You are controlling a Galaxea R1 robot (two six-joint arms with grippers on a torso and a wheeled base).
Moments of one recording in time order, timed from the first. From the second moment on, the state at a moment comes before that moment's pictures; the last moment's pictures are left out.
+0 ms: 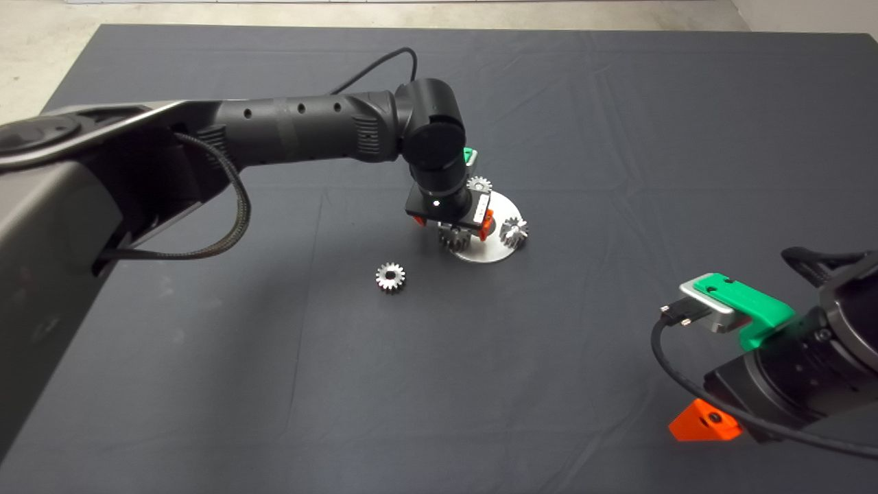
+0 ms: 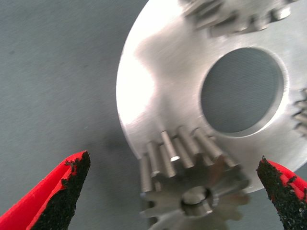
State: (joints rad) left arm -0.37 2.93 -1.53 0.42 1.32 -1.11; right arm 0.58 2.30 -0.38 0.09 -1.53 1.59
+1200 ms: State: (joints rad) left arm -0.34 2.93 -1.49 0.43 1.35 -1.10; right arm 0.58 2.30 -0.38 0.09 -1.53 1.59
